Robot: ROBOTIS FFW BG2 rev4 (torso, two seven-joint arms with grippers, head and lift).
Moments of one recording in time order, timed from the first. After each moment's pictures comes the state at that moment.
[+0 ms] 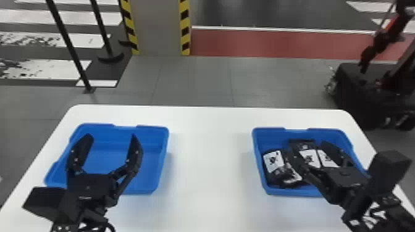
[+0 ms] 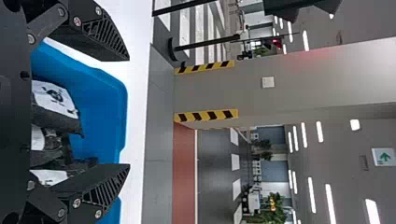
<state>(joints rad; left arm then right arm) 0.46 0.00 0.04 -1.87 0.07 -0.34 -0.08 0.38 -0.11 -0.15 -1.98 -0.18 0.25 0.34</state>
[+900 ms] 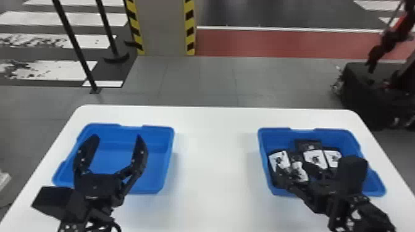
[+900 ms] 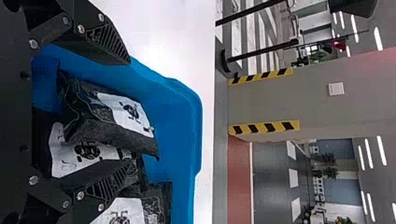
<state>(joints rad) 0.46 0.00 0.04 -1.87 0.07 -0.34 -0.08 0.27 -0.11 -0.08 -1.79 -0.10 0.39 0.38</state>
